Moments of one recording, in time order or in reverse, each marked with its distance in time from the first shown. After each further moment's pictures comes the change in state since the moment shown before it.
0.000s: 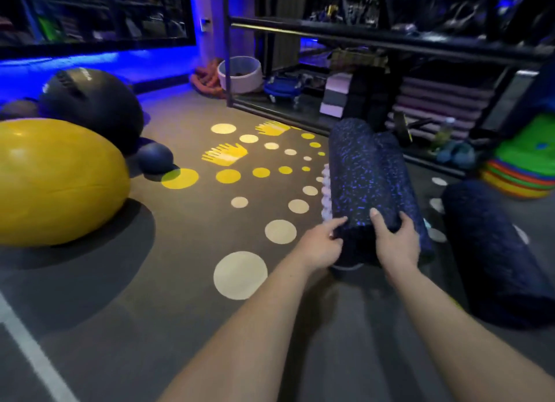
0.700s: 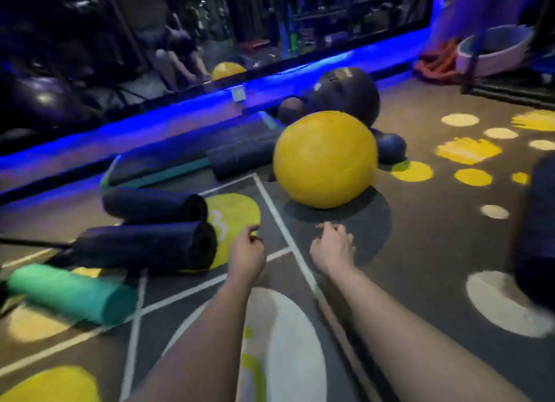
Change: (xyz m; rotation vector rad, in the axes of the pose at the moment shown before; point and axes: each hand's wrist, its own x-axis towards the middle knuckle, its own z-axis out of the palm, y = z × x) left_hand -0.408 -0.156 -0.384 0.186 1.235 -0.534; right_hand -0.453 -0.152 0.297 -0.348 -1.015 -0.659
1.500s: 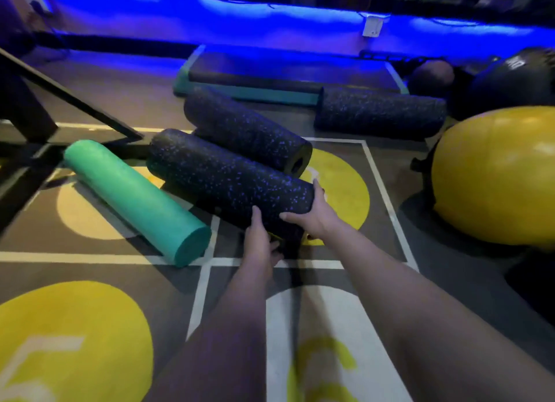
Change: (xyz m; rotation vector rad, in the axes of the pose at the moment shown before) left_hand 0.156 -0.232 -0.113 -1.030 0.038 -0.711; right_hand 0.065 -0.235 0.271 0.143 -0.509 -0.224
